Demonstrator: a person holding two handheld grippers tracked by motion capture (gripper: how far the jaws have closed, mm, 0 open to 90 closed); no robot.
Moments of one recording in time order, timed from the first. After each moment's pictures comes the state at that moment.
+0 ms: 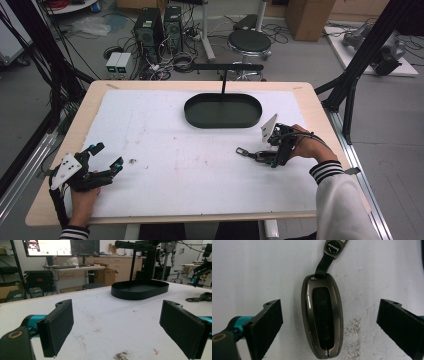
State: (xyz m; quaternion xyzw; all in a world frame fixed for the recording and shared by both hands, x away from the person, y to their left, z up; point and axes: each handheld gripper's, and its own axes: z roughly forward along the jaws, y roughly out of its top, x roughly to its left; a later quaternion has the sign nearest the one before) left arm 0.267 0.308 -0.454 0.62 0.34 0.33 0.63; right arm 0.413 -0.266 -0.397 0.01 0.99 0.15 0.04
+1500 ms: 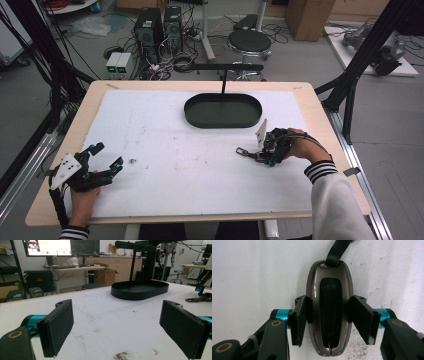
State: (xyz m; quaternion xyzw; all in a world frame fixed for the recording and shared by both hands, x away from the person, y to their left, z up) left arm 0.267 0.308 -0.454 0.62 0.34 0.33 0.63; right arm 0.414 -0.253 -0.406 -0.02 1.00 0.07 0.02
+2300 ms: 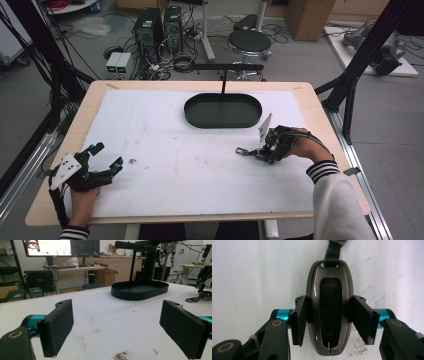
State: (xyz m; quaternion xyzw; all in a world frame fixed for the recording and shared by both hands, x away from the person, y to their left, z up) left arm 0.267 0.308 -0.454 0.62 0.34 0.33 0.63; right arm 0.416 -0.261 -0.395 0.03 0.99 0.12 0.02
